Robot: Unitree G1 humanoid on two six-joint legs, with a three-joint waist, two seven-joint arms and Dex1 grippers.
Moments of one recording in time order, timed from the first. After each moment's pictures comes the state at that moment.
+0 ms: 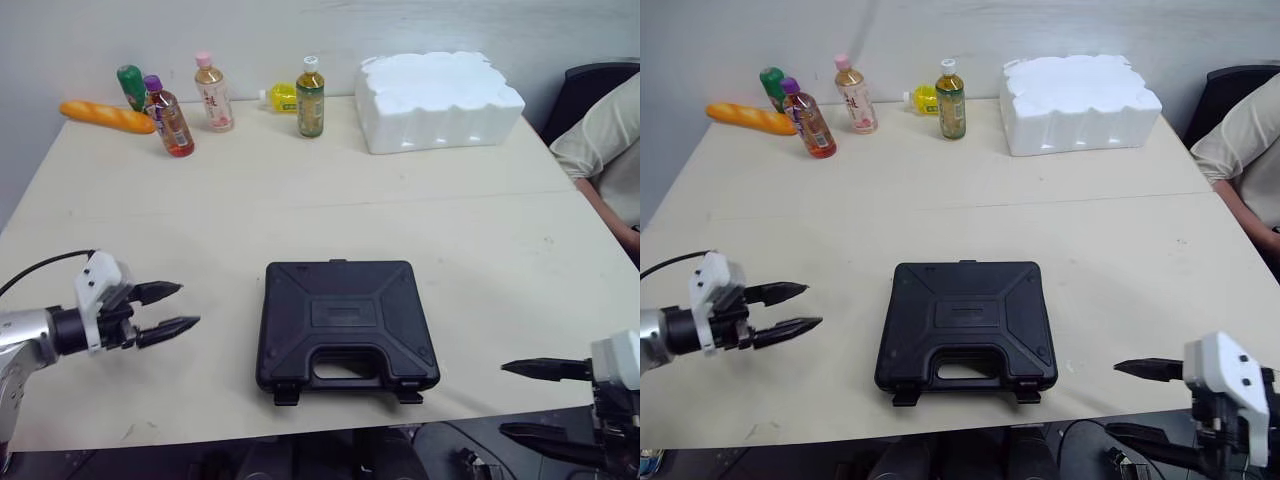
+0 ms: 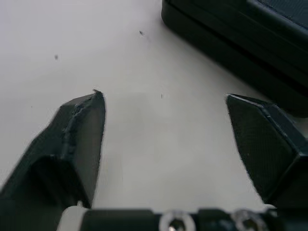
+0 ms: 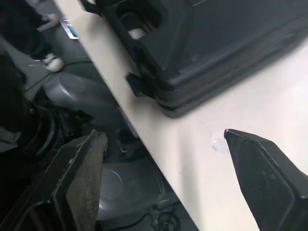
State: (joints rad) left arm -0.03 0.92 0.36 -0.20 -0.53 0.56 -1.01; right arm 0.67 -0.99 -0.77 -0.73 0.77 0.55 1.27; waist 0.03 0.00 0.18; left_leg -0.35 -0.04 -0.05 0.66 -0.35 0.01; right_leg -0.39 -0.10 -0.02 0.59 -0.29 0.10
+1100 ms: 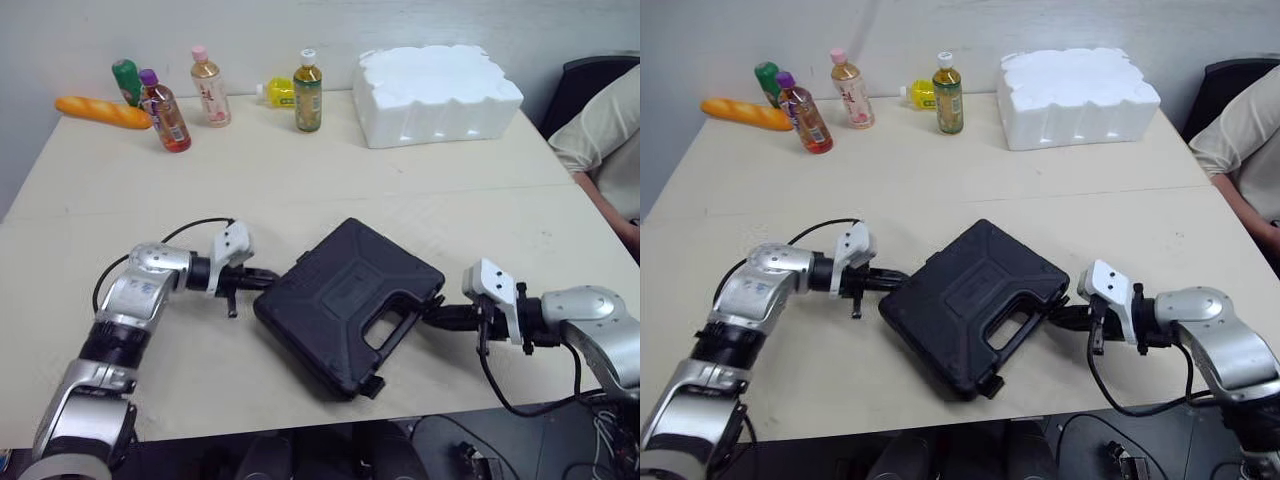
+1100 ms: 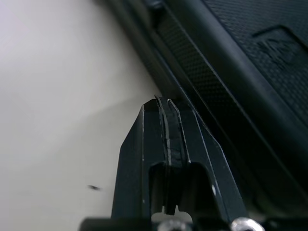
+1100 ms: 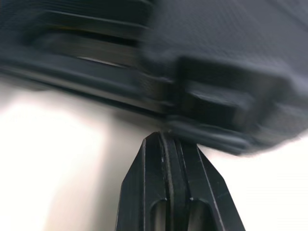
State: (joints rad) left arm -0.57 0.66 -0.14 0.18 -0.25 0.42 -1.22; right arm -0.22 -0.94 0.03 -0.14 0.38 0.46 1.14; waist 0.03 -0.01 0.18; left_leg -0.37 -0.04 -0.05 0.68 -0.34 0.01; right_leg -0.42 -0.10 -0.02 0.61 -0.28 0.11
